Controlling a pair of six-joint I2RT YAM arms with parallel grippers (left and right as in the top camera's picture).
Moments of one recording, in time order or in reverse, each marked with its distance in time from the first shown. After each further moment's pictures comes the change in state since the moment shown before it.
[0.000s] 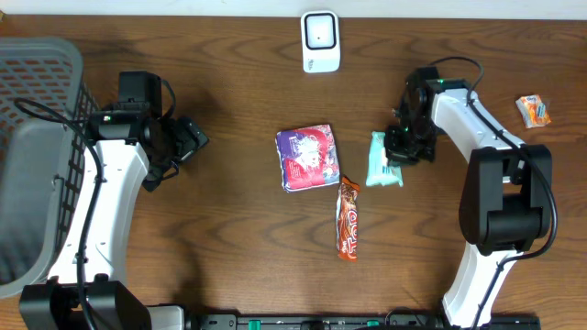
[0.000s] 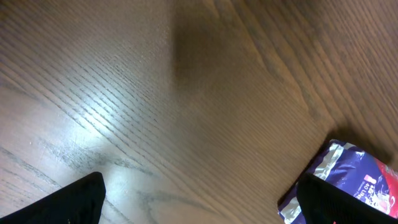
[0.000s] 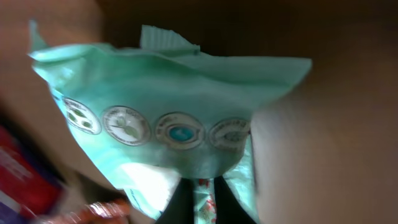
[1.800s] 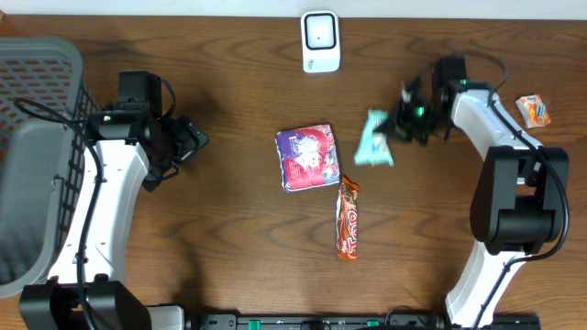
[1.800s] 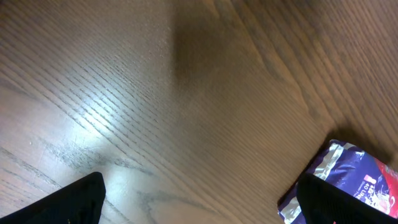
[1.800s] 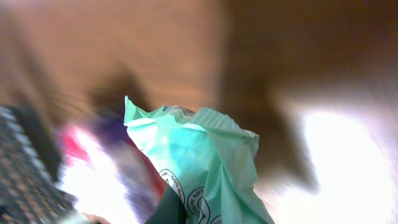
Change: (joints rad) left arm 0.000 0.000 0.000 0.000 0.000 0.000; right arm -0.085 -0.006 0.013 0.369 -0.457 0.153
